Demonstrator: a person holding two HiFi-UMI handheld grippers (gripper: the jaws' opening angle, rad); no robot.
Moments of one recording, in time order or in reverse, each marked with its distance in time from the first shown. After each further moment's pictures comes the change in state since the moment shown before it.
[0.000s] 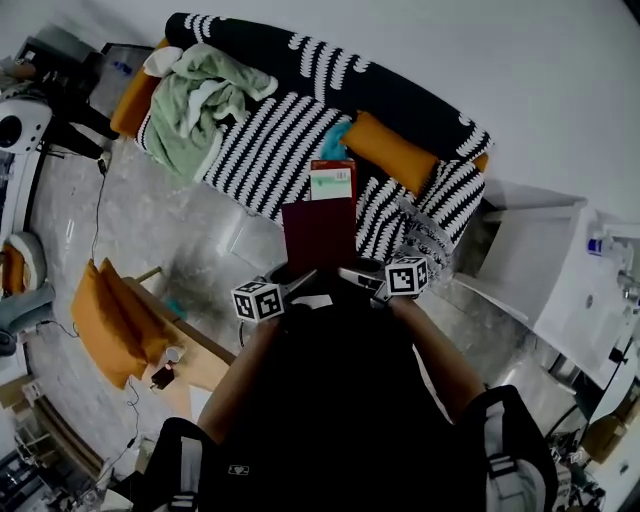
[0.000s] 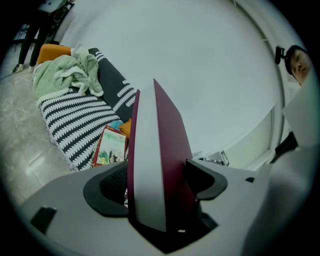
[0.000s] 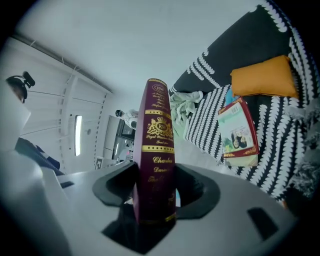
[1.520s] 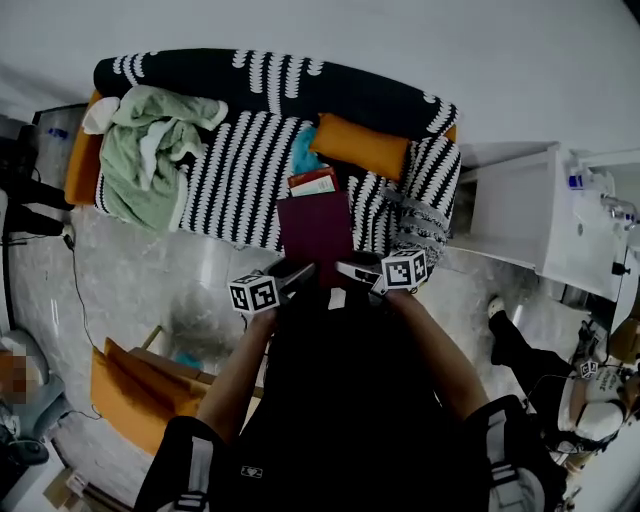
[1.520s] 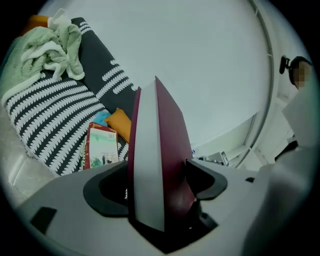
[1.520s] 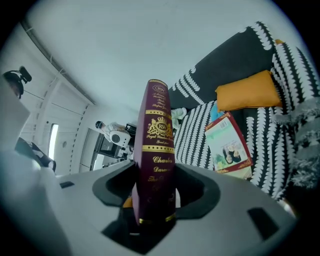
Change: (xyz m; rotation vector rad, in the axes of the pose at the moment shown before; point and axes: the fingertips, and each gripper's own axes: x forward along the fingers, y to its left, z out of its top) left arm 0.027 0.063 0.072 0.013 0.230 -0.247; right arm 0.056 -0.015 0.053 0.054 -0.208 -0.234
